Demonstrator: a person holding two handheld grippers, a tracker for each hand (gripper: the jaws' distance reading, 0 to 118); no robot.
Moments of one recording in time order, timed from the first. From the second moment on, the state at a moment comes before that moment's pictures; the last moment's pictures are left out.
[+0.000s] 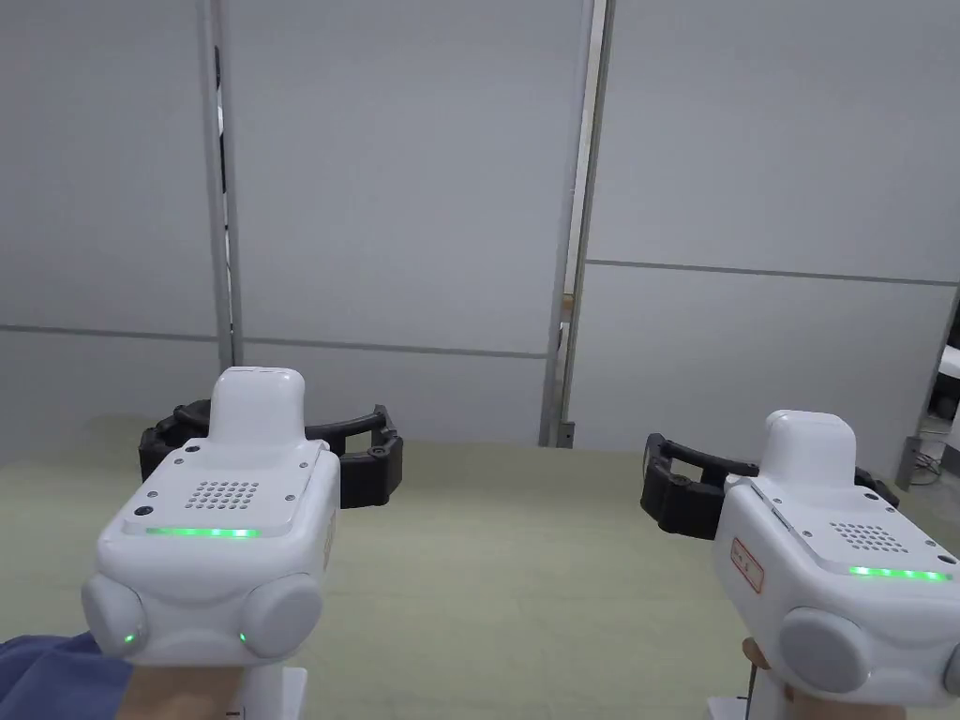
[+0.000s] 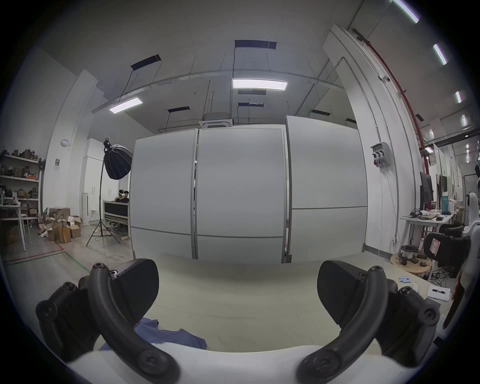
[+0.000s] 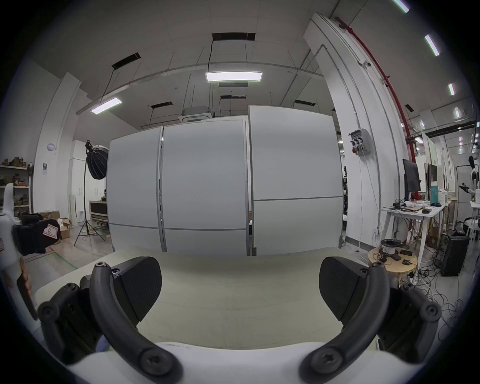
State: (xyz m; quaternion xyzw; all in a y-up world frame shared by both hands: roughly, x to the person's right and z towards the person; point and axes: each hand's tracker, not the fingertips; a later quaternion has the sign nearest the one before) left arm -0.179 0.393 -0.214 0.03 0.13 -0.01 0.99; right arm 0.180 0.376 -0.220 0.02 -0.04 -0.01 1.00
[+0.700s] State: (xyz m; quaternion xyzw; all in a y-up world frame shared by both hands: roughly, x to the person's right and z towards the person) left arm -0.173 0.378 -0.218 0.01 0.12 0.00 0.99; right arm 0.174 0.367 -0.221 0.01 -0.02 -0.01 1.00
